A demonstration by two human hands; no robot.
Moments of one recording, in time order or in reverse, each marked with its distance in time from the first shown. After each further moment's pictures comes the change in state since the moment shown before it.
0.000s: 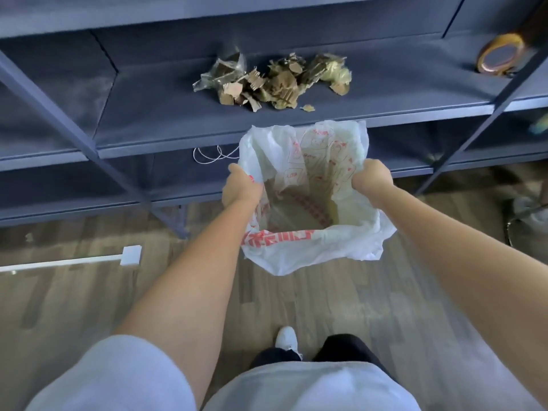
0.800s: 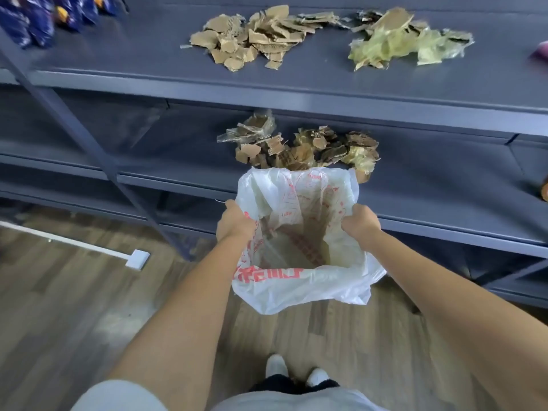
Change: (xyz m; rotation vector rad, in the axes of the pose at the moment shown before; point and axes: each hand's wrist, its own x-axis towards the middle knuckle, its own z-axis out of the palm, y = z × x) left_hand 0.072 0.110 0.038 -0.068 0.168 -0.263; right_hand 0.177 -0.053 -0.046 -0.142 -0.286 -0.235
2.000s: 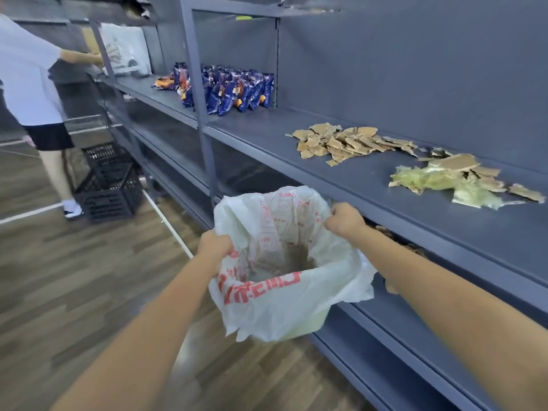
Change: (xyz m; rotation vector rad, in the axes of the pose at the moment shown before) left_hand -0.100 0.023 -0.068 -0.798 0.373 -0.398; right_hand 0.000 -0.129 -0.100 -0.187 -0.209 -0.766
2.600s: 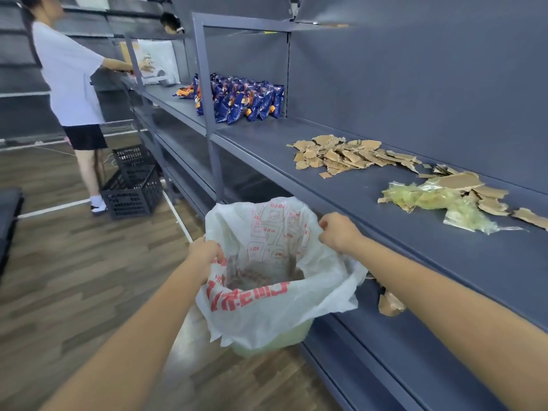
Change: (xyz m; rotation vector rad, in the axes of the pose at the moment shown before) left_hand -0.026 0.012 0.025 -0.108 0.104 -0.086; right_hand 0.021 0.025 -0.023 -0.170 -0.114 -0.198
